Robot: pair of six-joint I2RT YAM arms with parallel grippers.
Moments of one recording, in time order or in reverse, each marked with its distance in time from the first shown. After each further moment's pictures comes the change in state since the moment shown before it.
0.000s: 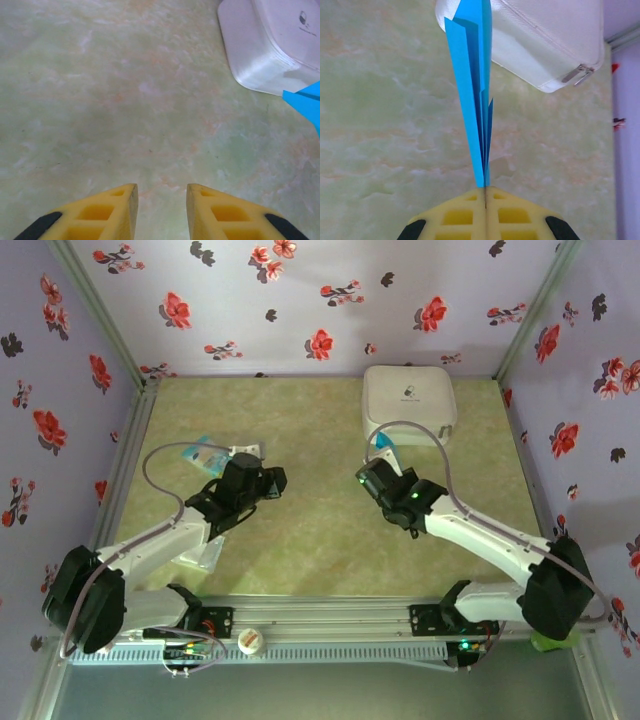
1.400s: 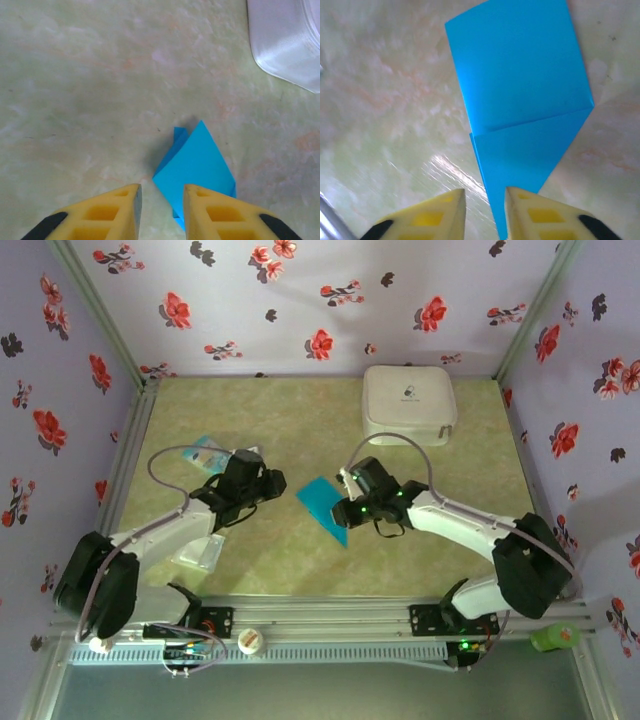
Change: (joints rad) left arm 0.052 0.108 0.037 -0.037 0.135 -0.093; right arm -0.087 0.137 -0.089 0.323 -0.995 0.261
